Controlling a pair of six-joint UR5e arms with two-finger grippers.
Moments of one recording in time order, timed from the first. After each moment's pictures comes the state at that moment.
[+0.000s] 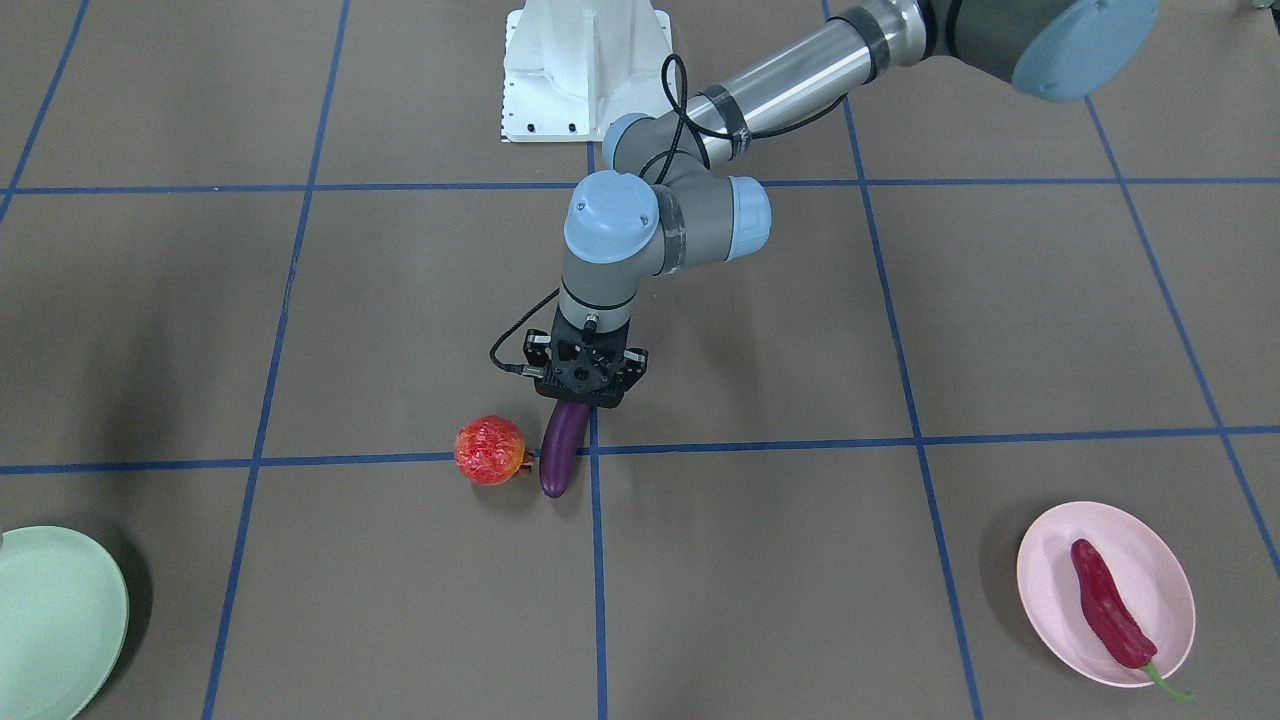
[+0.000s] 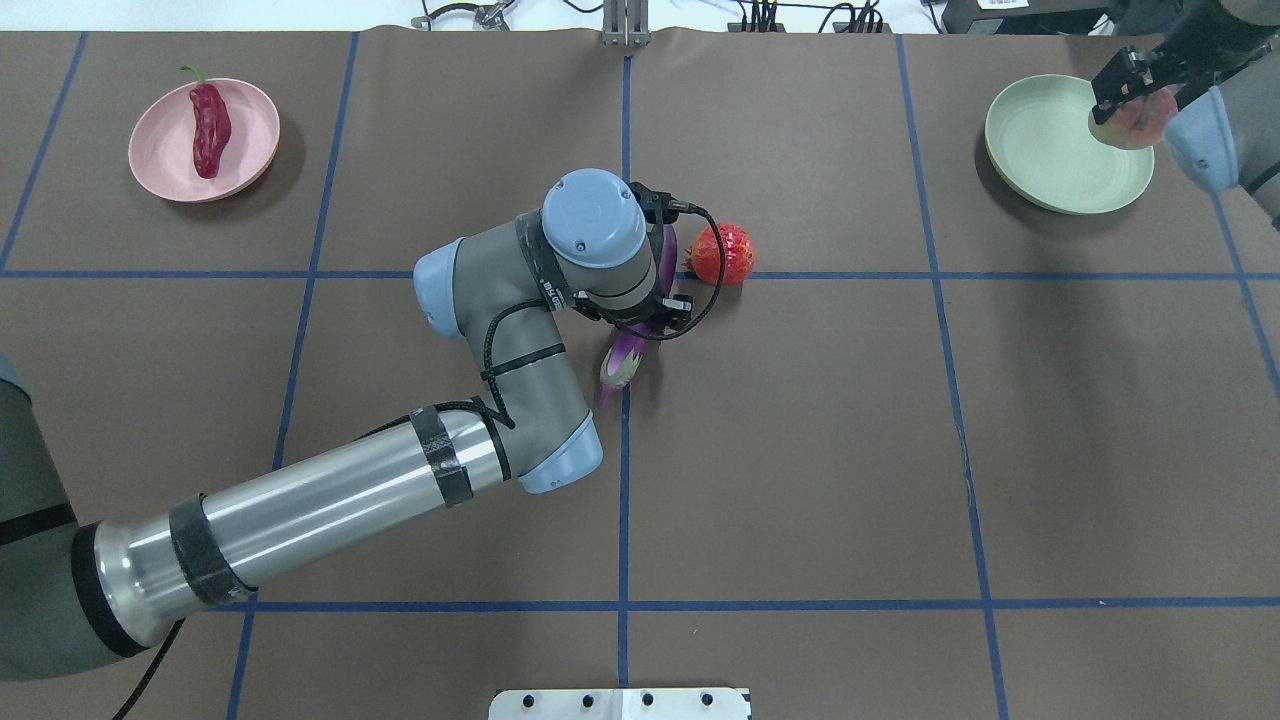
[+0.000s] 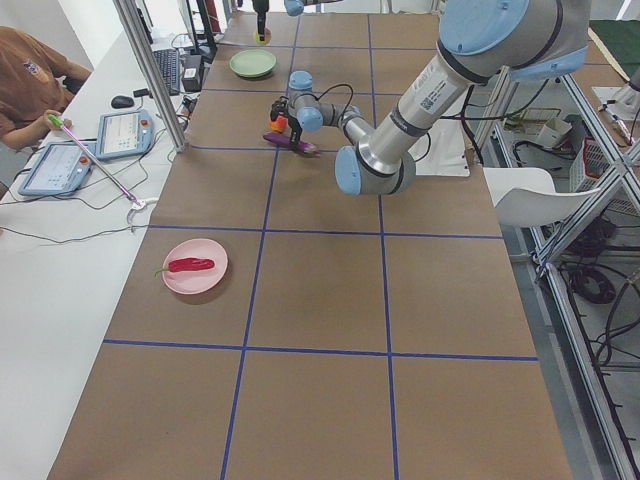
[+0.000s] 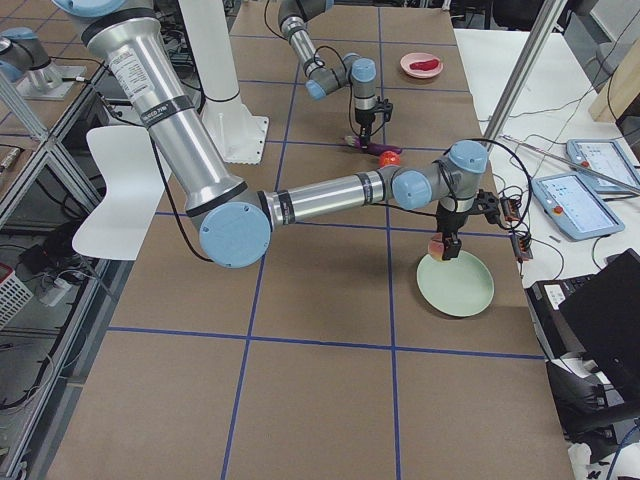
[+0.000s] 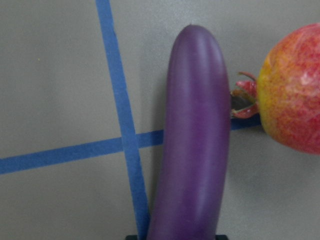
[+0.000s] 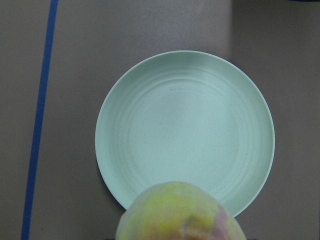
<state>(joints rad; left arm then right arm) -0.55 -2.56 -1.11 -1.97 -1.86 -1.06 1.27 -1.07 1.30 -1.45 2.20 0.39</state>
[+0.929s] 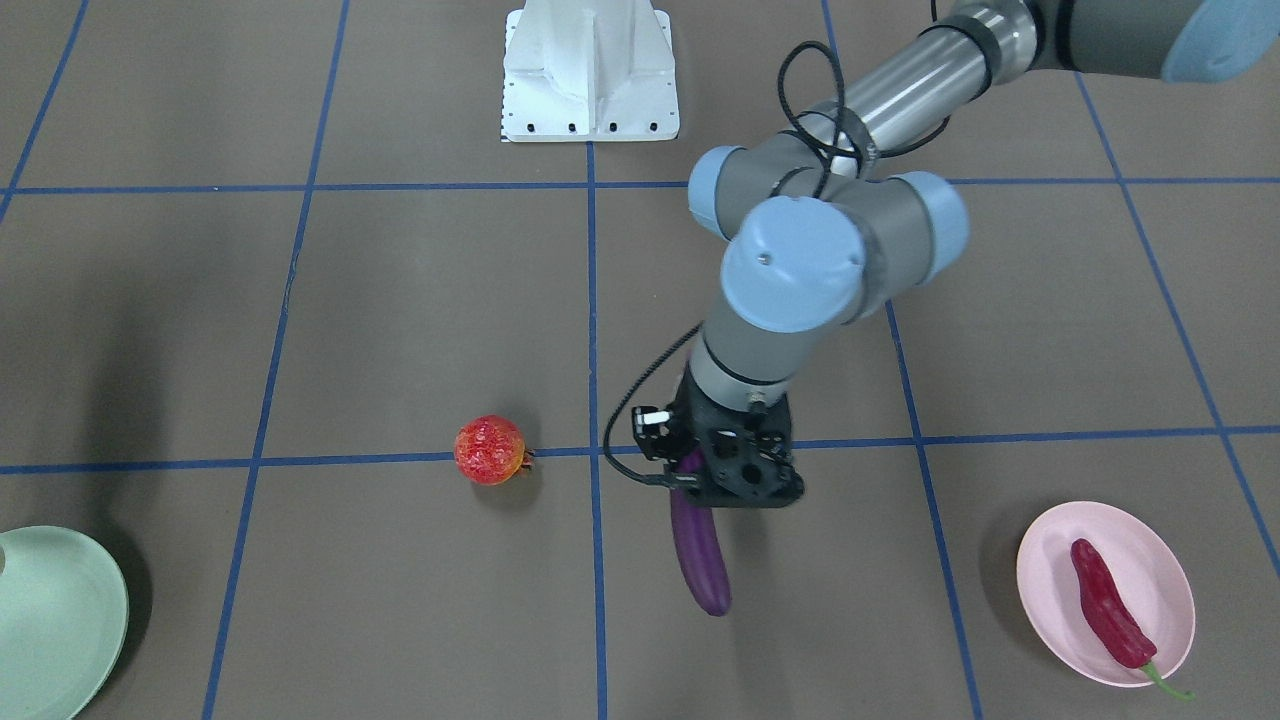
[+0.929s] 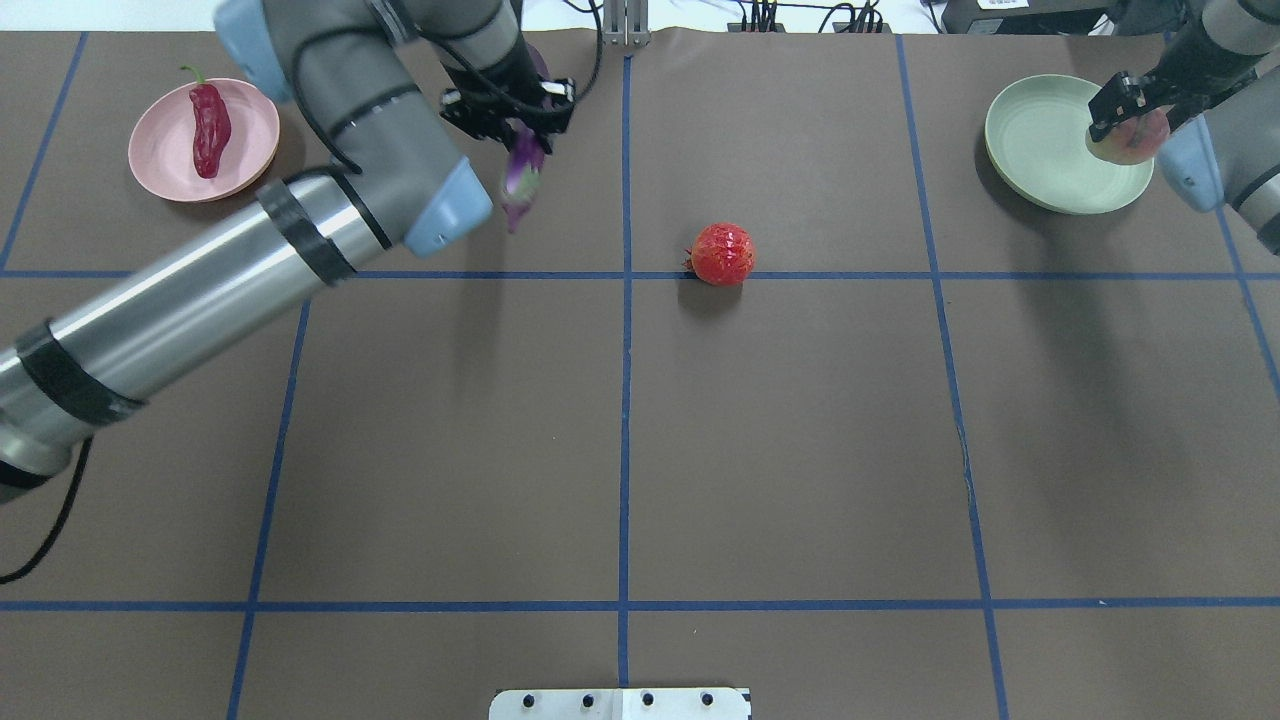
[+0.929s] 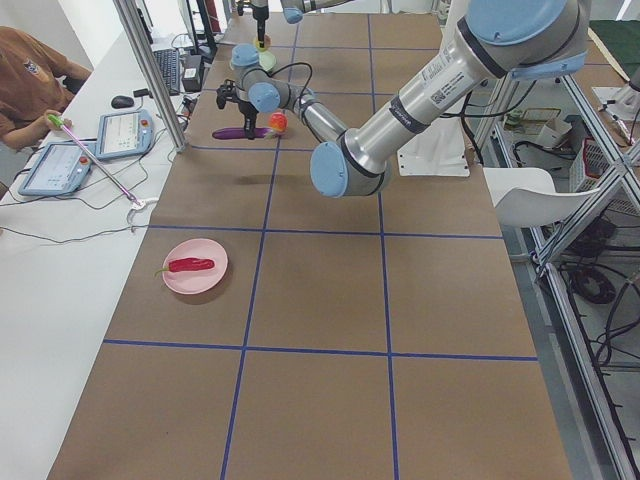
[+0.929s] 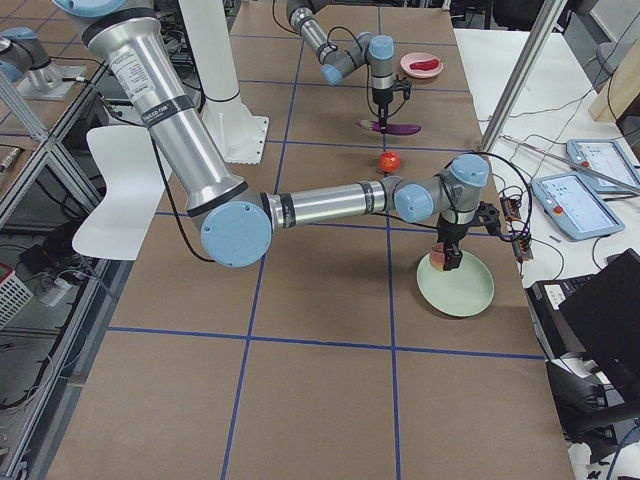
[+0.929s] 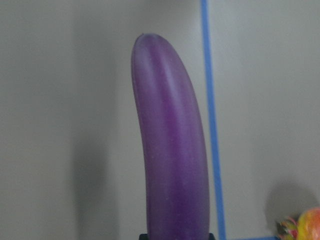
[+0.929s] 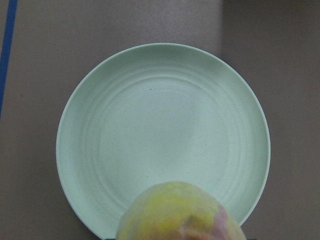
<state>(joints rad) -0.92 -2.55 -1.20 -1.72 -2.14 -0.91 1.24 -1.06 1.15 -1.29 2.16 0.39</state>
